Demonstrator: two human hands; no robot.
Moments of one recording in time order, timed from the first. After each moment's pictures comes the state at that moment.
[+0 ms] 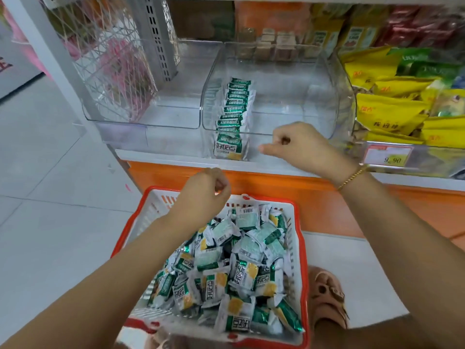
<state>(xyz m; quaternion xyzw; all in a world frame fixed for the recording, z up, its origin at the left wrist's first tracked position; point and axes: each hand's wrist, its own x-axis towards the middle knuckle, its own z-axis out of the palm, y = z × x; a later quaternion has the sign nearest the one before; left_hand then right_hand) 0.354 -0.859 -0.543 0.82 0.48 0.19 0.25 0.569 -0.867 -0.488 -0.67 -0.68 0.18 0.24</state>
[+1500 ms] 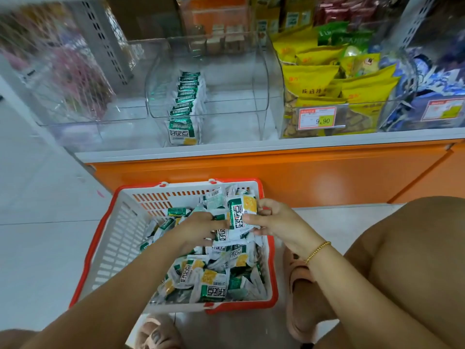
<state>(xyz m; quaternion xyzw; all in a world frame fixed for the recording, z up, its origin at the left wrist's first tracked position) 0.387 -0.927 -0.626 0.55 0.54 -0.01 0.64 0.558 -1.031 -0.604 -0.64 -0.29 0.57 0.43</state>
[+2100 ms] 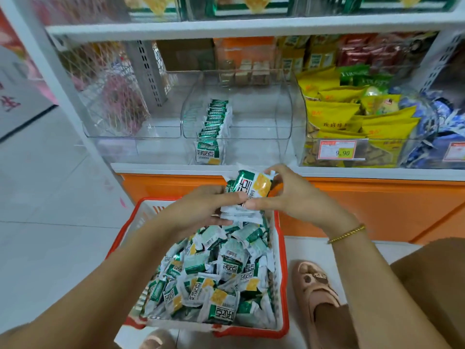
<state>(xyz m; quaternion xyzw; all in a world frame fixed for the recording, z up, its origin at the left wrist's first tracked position) 0.373 -0.937 -0.496 0.62 0.41 0.13 0.66 0.563 -0.998 -0.500 -0.68 -0.55 0.38 0.31</state>
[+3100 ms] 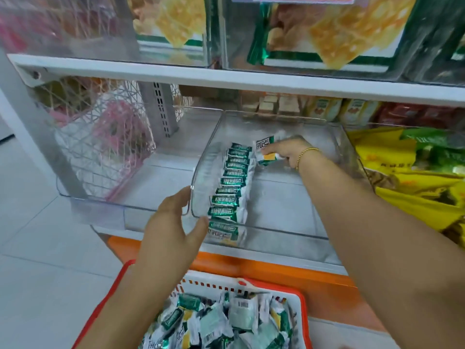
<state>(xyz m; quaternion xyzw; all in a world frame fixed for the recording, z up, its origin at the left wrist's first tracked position) 0.369 -0.797 -0.497 0.71 0.56 0.36 0.23 0.630 -0.662 -0.471 -0.77 -0.39 0.36 0.35</state>
